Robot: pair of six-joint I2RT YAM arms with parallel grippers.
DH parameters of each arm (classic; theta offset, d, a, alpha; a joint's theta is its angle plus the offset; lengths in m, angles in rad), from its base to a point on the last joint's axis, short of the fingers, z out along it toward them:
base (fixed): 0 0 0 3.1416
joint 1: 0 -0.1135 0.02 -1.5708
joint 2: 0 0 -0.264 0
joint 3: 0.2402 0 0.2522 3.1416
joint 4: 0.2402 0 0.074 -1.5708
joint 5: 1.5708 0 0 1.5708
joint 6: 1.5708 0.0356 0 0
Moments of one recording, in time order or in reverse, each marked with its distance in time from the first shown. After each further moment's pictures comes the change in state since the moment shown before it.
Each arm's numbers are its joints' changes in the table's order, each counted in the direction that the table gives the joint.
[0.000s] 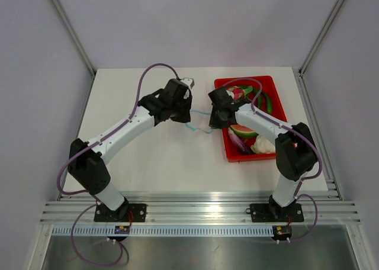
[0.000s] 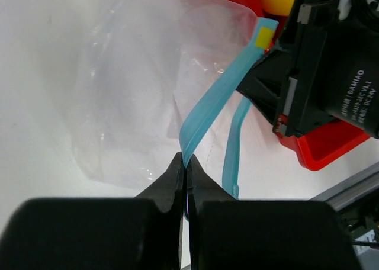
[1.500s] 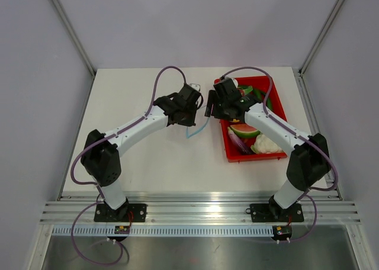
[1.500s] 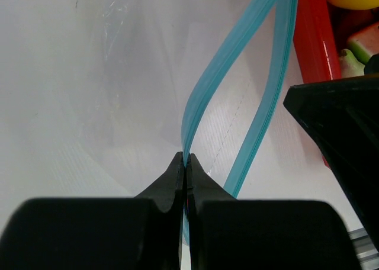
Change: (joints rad) left arm 0.065 -0.131 0.048 0.047 -0.182 -0.021; right arm -0.005 0.124 0.055 -0.012 0.035 -0.082
